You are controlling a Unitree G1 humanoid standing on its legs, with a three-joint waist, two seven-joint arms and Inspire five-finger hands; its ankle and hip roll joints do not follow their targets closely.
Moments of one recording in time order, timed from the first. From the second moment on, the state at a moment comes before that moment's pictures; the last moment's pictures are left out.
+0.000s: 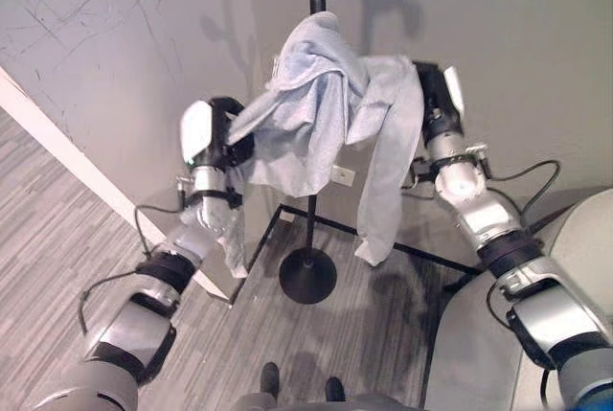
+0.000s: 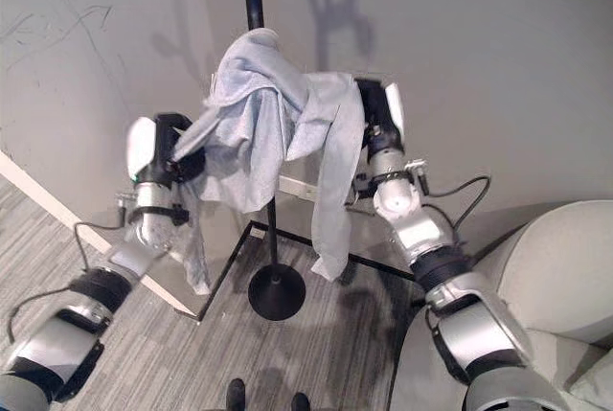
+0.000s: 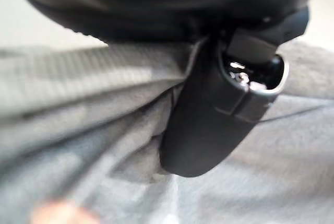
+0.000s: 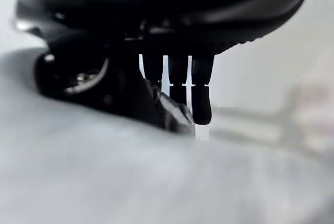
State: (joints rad) left arm -0.61 0.36 -0.41 0.61 0.09 -0.20 0.65; right arm -0.70 -0.47 0.44 0.52 0.37 -0.24 -0.34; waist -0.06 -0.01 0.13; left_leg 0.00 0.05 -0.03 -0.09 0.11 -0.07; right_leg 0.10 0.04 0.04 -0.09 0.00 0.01
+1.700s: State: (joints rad) left arm 0.18 0.74 -0.04 -0.09 -0.62 -0.17 0.00; right arm -0.28 -1.09 0.20 -0.09 -0.08 -0.19 0.04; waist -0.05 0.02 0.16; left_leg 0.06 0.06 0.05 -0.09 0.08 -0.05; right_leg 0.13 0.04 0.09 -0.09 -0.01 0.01
